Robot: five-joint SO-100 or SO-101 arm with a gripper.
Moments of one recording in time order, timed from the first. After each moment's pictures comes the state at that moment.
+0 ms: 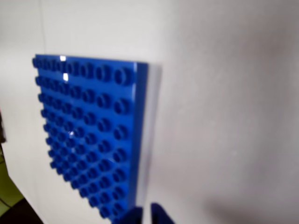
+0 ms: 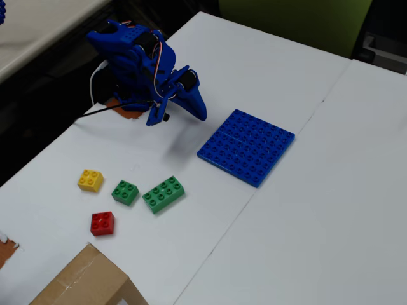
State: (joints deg) arm -0.8 189.2 176.6 52.6 -5.9
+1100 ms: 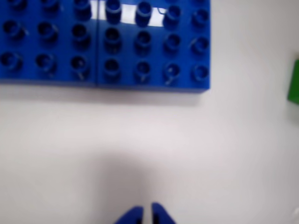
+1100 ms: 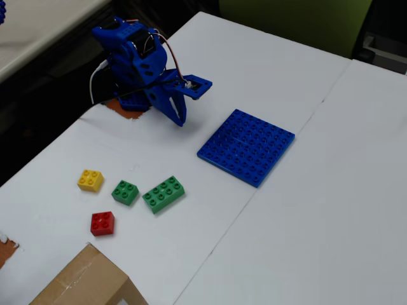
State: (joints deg) arm 9.4 189.2 170.0 73.9 -104.6
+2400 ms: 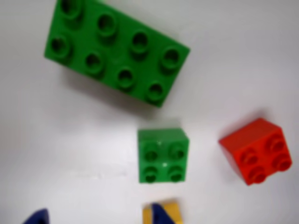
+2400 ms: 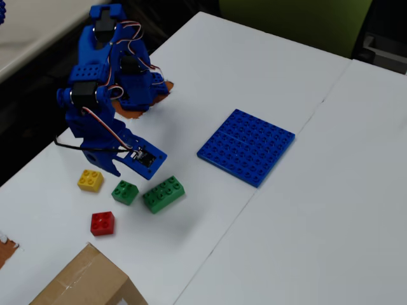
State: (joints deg) arm 52.1 79.3 75.4 83.3 -151.5
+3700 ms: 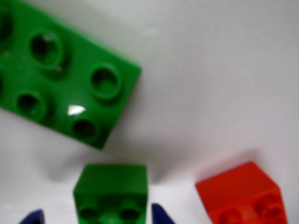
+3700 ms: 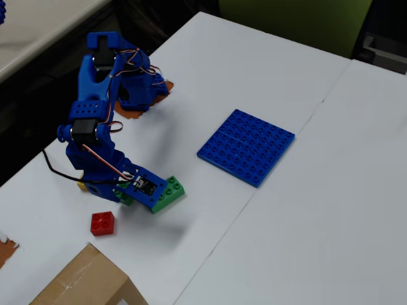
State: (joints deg) arm 53.3 59.6 59.1 81.7 -156.9
